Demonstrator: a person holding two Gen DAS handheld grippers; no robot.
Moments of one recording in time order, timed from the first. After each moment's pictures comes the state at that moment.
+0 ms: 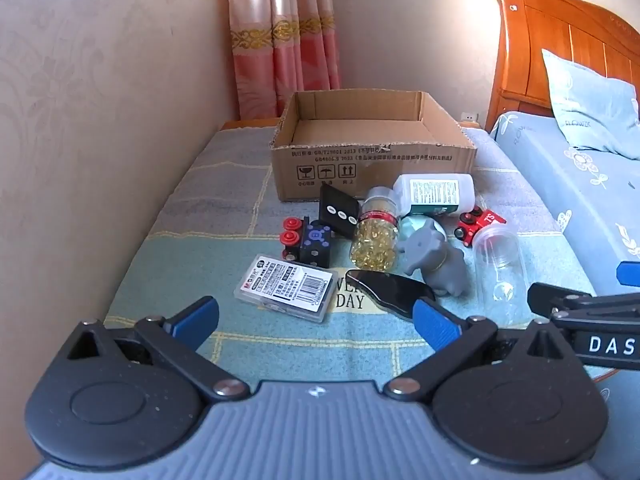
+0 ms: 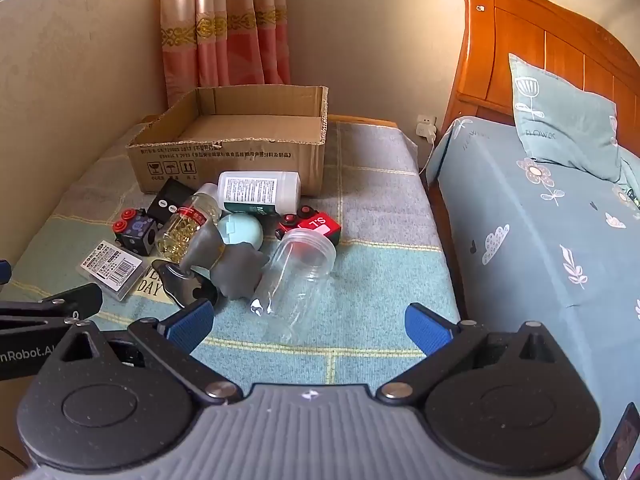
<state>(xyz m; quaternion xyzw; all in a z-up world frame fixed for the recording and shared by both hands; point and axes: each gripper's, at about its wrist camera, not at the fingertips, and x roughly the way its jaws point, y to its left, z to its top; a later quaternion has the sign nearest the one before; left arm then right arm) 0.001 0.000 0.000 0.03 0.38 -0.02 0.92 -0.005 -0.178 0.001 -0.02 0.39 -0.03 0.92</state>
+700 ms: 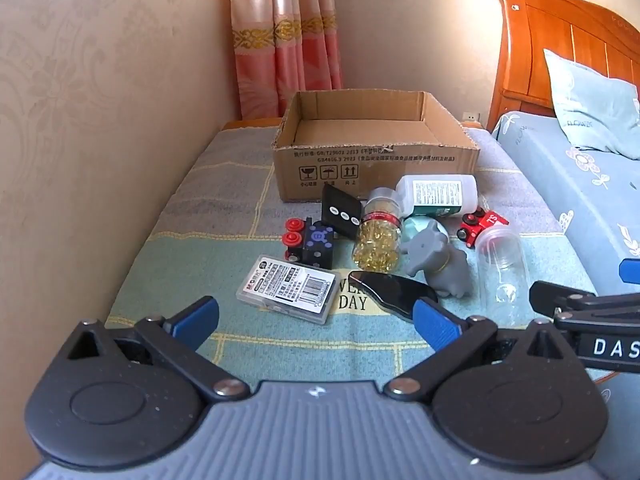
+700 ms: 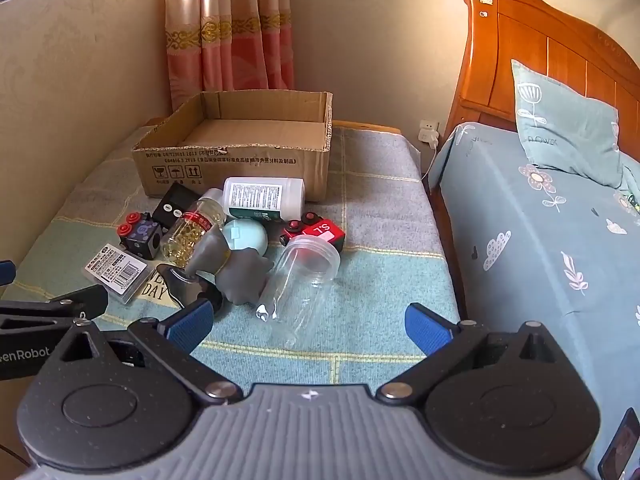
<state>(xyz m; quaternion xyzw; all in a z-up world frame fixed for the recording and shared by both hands) 0.002 -0.002 0.000 0.03 0.37 -0.01 0.93 -0.005 -0.175 0.004 -0.02 0.39 -0.02 0.92</state>
